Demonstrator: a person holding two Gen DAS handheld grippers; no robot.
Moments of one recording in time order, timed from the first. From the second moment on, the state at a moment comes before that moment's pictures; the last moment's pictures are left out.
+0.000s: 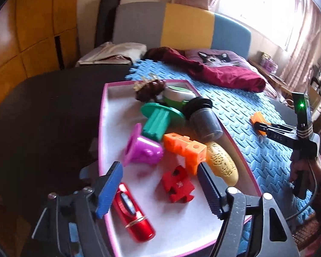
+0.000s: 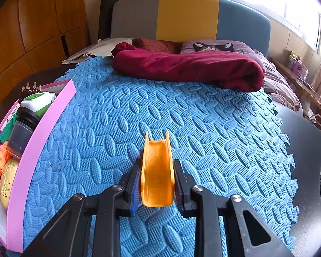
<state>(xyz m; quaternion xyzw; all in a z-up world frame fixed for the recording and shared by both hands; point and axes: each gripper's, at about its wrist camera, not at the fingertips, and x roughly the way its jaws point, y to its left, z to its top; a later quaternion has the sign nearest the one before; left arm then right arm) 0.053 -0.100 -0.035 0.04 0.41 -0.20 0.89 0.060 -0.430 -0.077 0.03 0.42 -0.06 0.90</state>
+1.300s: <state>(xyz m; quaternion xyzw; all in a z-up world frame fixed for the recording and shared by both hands) 0.052 -0.022 -0.041 -0.01 0.42 -0.12 0.90 0.001 -0.401 -0.067 0.18 0.43 -0.03 0.89</state>
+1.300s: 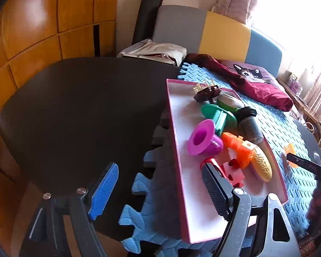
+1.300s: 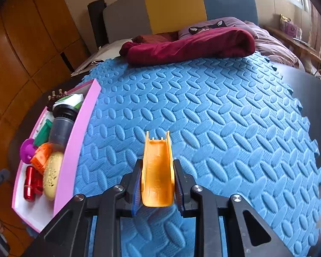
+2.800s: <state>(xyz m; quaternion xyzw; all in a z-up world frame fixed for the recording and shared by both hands) 0.053 -0.006 -0.040 -0.01 0.41 -0.09 0.91 0.005 -0.234 -0.062 -0.01 0.47 0.22 0.85</state>
